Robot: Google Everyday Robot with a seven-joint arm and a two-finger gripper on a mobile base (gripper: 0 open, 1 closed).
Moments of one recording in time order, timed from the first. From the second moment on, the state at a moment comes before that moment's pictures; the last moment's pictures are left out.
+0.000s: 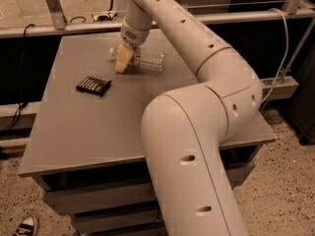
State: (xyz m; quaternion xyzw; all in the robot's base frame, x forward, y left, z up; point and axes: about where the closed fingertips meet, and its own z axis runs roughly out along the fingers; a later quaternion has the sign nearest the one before) arm 0.784 0.074 0.834 -0.57 0.79 0.07 0.19
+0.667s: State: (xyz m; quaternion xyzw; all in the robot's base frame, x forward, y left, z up) arm 0.784 0.075 0.838 -0.58 0.79 0.07 0.19
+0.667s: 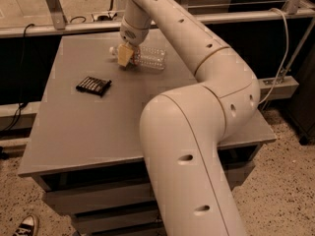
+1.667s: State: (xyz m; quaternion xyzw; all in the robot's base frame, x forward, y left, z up) arm 0.767 -0.010 0.939 -0.58 0.73 0.16 0.34
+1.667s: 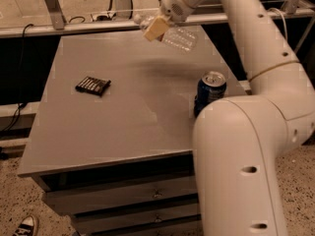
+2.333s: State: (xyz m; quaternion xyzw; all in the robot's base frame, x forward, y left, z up) arm 0.744 -0.071 0.993 -0.55 0.65 0.26 0.45
